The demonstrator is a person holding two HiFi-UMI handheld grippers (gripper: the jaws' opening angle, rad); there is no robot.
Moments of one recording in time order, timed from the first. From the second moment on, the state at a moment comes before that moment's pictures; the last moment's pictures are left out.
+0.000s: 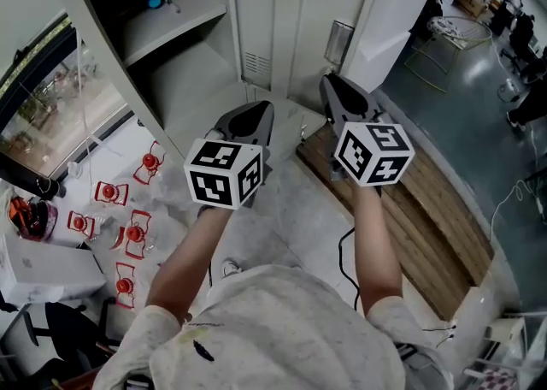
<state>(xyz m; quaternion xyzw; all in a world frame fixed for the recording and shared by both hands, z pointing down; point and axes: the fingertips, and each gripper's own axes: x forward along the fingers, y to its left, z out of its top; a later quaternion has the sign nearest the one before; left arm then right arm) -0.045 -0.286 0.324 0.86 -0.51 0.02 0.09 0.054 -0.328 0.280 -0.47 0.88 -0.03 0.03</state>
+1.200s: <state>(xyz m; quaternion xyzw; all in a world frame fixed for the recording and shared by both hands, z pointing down) -0.137 -0.248 0.324 0.80 -0.60 0.02 0.08 -0.073 -0.258 0.296 -0.34 0.94 0.00 0.00</state>
